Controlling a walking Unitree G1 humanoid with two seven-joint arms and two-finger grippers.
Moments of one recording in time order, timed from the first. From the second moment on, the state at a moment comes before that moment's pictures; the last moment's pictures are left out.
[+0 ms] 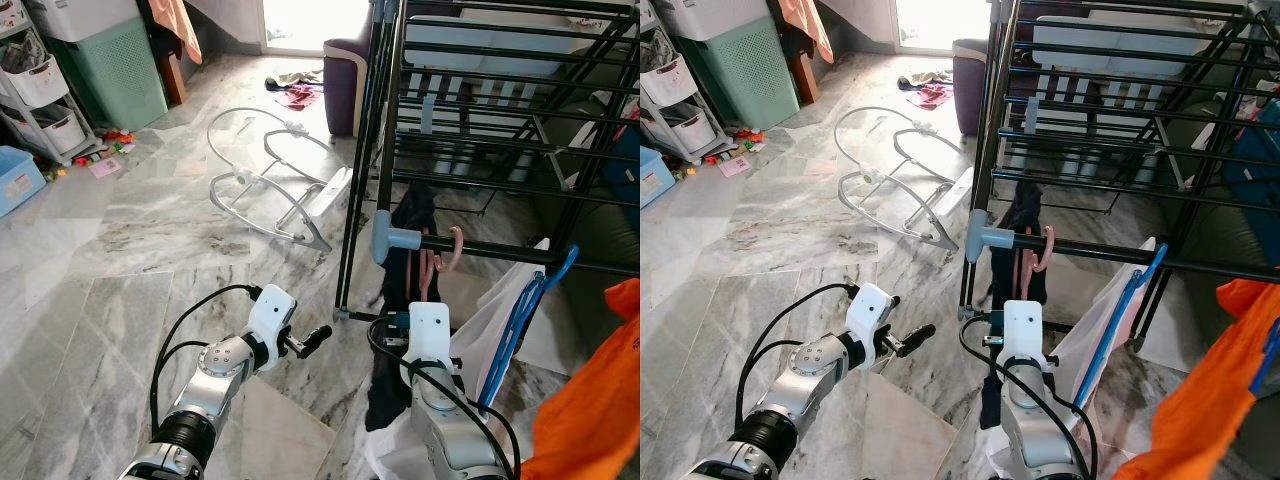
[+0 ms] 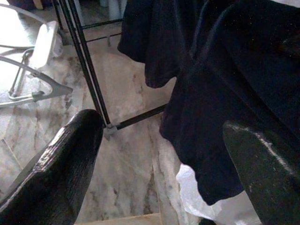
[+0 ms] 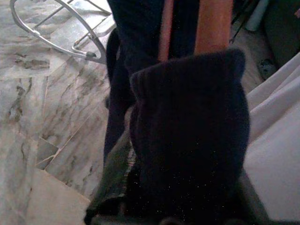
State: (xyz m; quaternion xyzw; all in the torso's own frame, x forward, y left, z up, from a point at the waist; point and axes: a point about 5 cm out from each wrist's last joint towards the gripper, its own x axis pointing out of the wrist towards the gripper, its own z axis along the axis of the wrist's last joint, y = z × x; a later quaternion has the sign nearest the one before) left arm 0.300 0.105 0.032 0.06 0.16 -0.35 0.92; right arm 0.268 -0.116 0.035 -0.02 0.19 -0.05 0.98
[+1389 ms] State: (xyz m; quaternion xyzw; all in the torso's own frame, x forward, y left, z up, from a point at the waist) left arm 0.306 0.093 0.038 0.06 0.15 -0.37 0.91; right arm 0.235 -0.133 0.032 -0.05 0.20 -0.11 0.97
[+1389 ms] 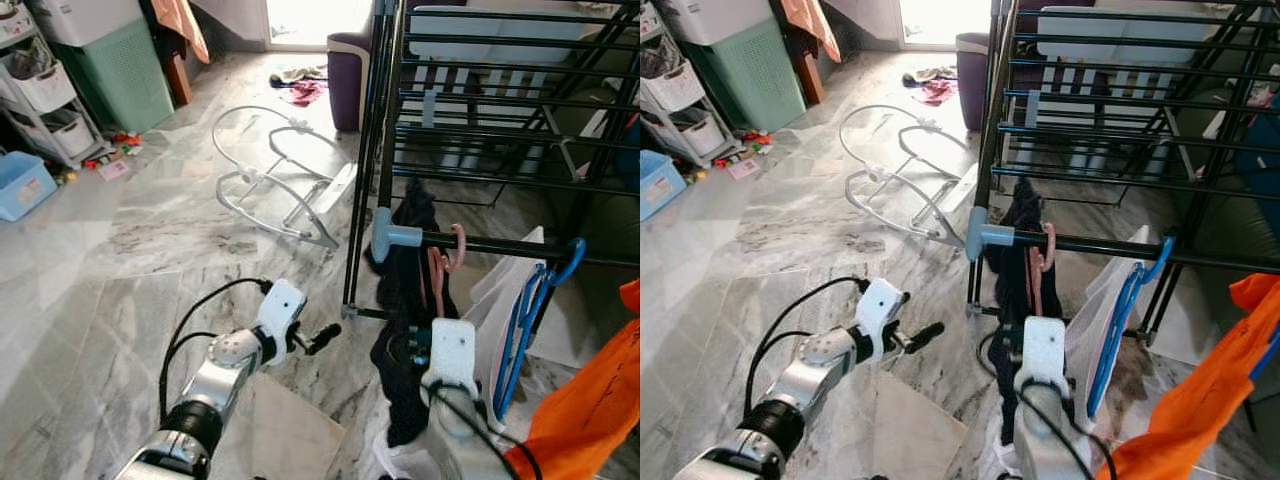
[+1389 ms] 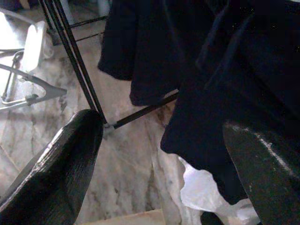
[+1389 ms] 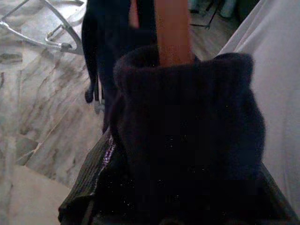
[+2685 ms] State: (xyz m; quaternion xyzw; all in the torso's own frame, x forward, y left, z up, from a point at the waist) left arm 0.305 0.093 0.036 0.07 0.15 -0.37 0.91; right arm 0.204 -0.132 0.028 -0.12 0.16 -0.08 0.98
